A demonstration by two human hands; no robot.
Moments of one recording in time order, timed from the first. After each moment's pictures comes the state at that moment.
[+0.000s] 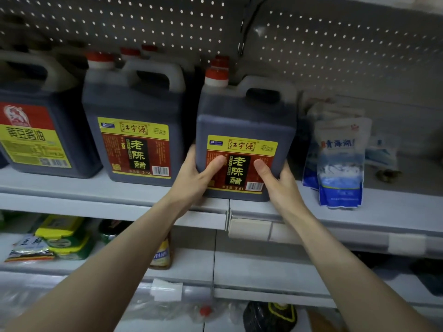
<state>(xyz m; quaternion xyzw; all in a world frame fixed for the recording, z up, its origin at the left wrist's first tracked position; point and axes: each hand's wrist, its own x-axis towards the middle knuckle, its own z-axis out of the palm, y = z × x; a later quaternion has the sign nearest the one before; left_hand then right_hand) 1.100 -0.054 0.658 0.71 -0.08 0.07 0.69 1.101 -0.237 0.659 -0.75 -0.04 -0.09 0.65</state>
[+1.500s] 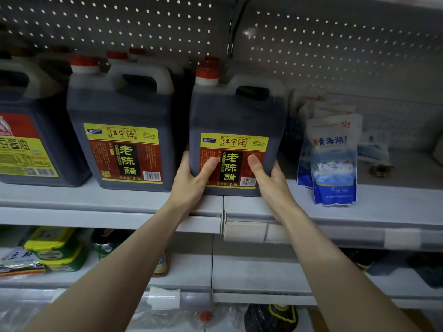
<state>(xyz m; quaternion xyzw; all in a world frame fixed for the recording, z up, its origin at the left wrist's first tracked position) 1.113 -0.057 0.641 0.72 -0.05 0.11 0.69 1.109 -0.226 0.658 -0.75 0.00 -0.05 0.66</state>
